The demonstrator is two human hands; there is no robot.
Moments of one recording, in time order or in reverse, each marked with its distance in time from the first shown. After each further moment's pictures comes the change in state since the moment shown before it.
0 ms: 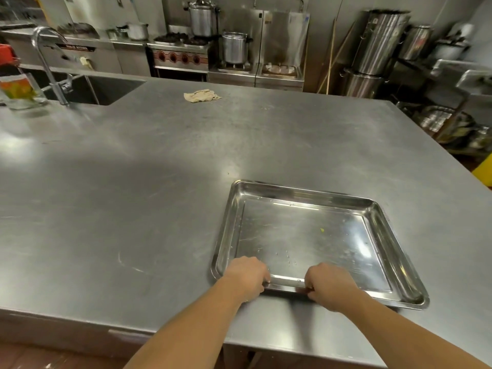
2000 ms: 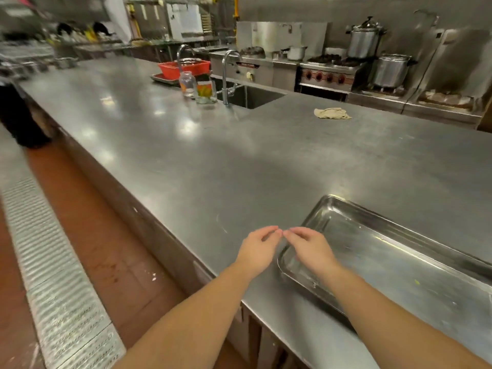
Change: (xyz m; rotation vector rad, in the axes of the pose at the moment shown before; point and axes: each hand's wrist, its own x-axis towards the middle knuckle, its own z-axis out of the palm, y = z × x) left_hand -0.069 -0.031 0.011 -1.261 0.900 -0.670; right_hand 0.028 -0.120 -0.079 1.225 0.037 -0.352
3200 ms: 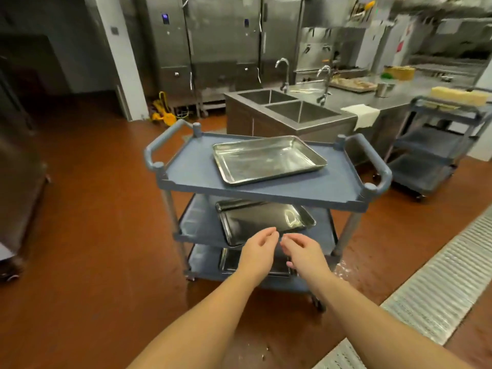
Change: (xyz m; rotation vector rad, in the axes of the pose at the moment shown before) left_hand -0.723 -0.157 -0.285 -0.309 1.831 -0.439; right_hand -0.623 -0.040 0.454 -0.259 -1.787 -0.589
